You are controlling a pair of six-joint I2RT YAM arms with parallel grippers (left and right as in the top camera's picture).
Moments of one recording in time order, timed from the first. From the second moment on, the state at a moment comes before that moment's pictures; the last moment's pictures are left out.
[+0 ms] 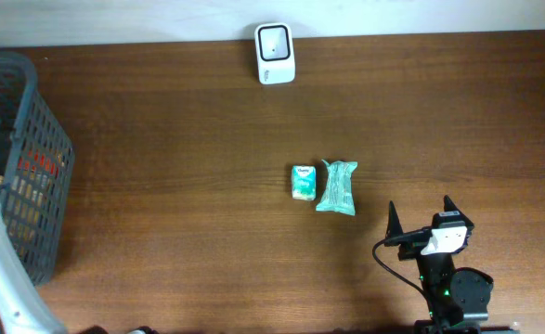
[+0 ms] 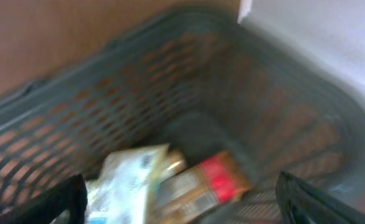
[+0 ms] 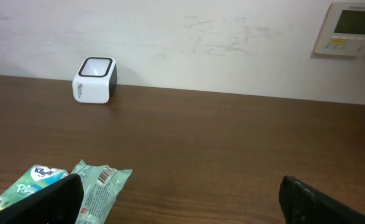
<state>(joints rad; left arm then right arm) 0.53 1.50 1.71 -0.87 -0.37 -0.18 -0.02 0.01 0.01 -0.07 -0.08 -0.06</state>
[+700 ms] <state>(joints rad) 0.80 1.93 1.53 -0.91 -0.30 -0.08 -0.02 0.01 0.01 -0.07 -0.08 -0.06</state>
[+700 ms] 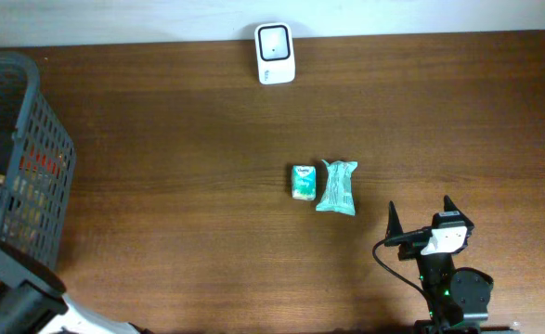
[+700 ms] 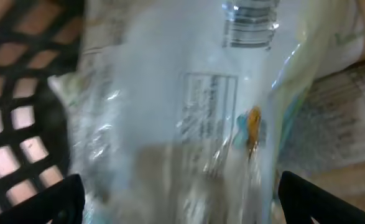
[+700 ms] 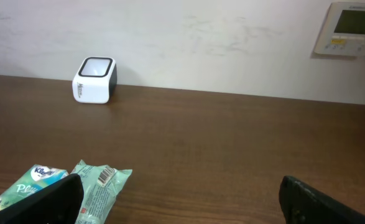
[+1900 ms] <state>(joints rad) 0.15 1.47 1.94 -1.25 0.17 -0.05 -0.02 0.01 0.01 -0.07 -0.07 -0.06</state>
